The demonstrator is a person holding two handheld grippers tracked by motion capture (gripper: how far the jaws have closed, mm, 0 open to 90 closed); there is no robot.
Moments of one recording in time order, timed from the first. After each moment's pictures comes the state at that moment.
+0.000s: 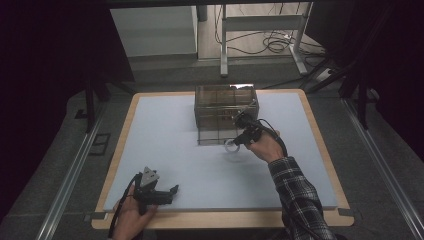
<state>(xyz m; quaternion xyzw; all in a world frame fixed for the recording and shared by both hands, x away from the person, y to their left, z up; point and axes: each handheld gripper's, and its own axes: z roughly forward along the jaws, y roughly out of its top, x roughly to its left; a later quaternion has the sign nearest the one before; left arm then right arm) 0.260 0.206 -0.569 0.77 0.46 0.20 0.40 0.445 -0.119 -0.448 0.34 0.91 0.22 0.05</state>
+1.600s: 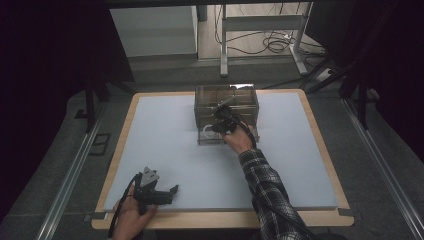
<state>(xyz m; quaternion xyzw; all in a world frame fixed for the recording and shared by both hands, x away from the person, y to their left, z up) 0.260 0.206 -0.569 0.77 0.46 0.20 0.40 0.491 -0.052 -0.482 0.35 0.88 0.31 0.10</state>
